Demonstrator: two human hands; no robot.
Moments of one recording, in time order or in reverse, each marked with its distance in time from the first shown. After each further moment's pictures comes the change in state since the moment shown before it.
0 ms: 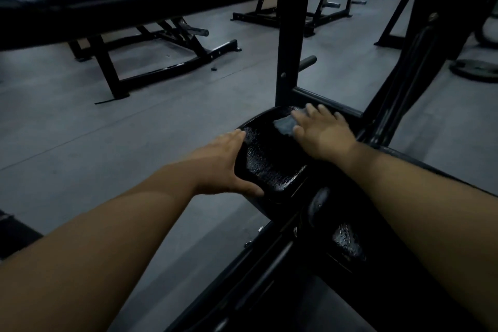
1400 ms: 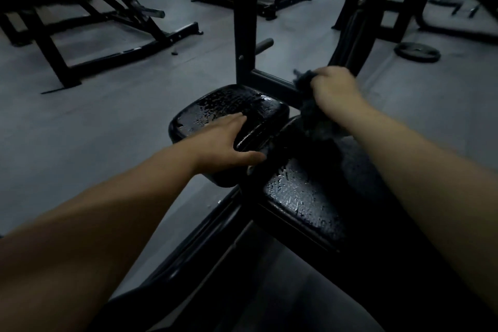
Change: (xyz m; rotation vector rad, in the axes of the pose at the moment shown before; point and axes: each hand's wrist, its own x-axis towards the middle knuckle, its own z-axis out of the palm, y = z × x) left_hand 0.001 0.098 0.010 -0.018 -0.012 0.127; right_hand -0.087 0.075 -0.065 0.721 0.352 0.232
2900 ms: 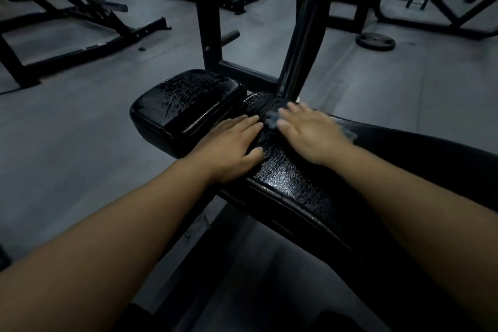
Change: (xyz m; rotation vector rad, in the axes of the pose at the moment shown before) left_hand -0.021 0.094 0.059 0.122 0.154 0.273; right_hand -0.116 0.083 -0.026 -0.637 -0.298 -0.180
